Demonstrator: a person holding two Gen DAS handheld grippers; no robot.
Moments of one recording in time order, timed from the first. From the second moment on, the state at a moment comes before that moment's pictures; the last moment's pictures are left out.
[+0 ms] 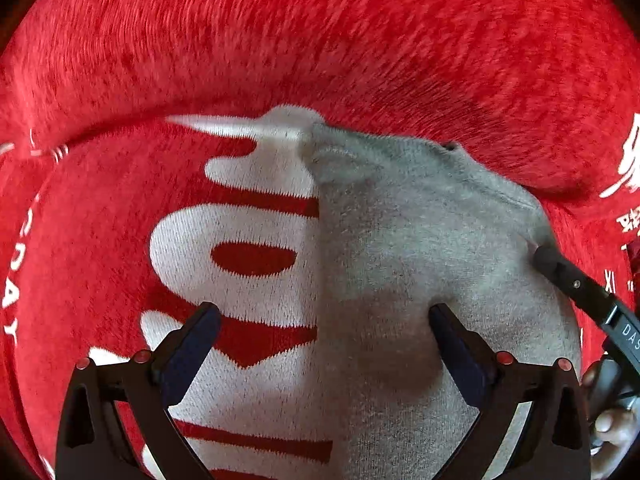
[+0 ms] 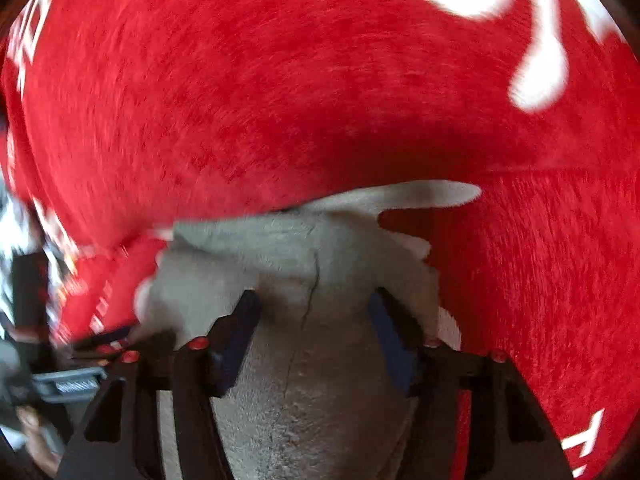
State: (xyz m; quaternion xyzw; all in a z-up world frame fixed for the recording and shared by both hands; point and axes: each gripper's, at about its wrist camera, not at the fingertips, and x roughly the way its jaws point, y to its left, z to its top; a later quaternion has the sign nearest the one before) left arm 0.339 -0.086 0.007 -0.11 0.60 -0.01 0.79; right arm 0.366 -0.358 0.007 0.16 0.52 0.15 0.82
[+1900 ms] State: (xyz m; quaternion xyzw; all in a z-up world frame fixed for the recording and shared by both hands) left arm 0.183 -0.085 0.033 -0.09 0.56 -0.03 0.83; right arm 0.208 -0.316 0.034 0.05 0.51 0.21 0.83
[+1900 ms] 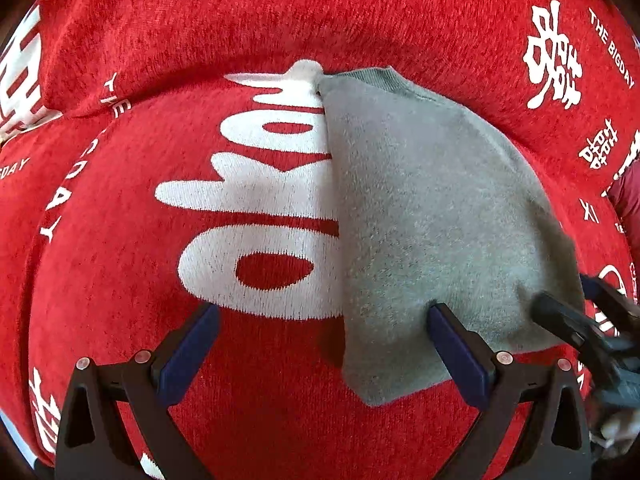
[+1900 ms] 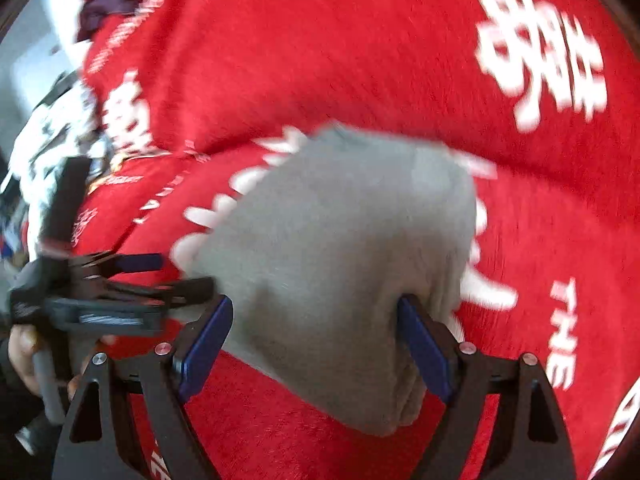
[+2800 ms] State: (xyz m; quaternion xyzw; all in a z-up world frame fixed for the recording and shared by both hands) left arm 0.248 -0.101 0.039 -0.16 0.58 -0.08 0.80; right arm 0.246 -0.388 0.039 0.19 0.52 0.14 0.82
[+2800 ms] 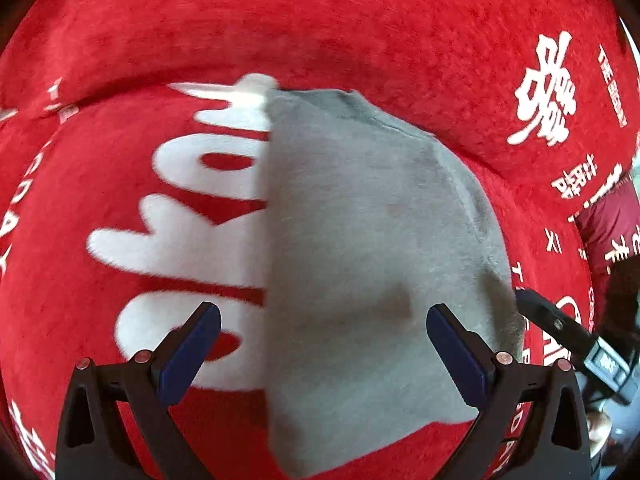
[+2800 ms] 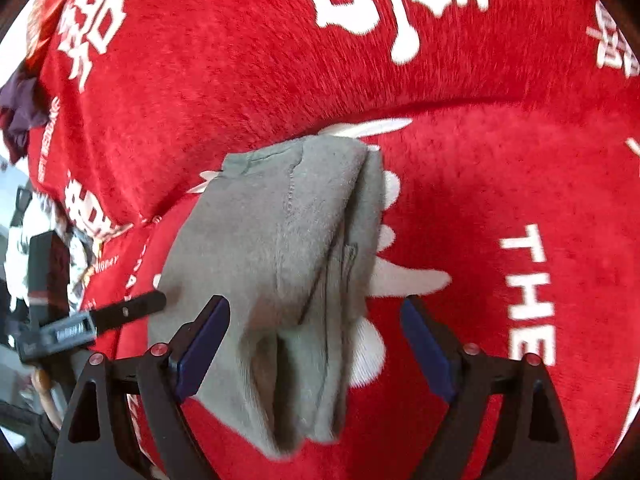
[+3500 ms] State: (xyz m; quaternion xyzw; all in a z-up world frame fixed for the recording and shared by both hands) left arm 0.267 -0.121 0.008 -0.15 0.58 -0.11 0.79; right arm 0.285 -0.352 0.003 0.17 0.52 0.18 0.82
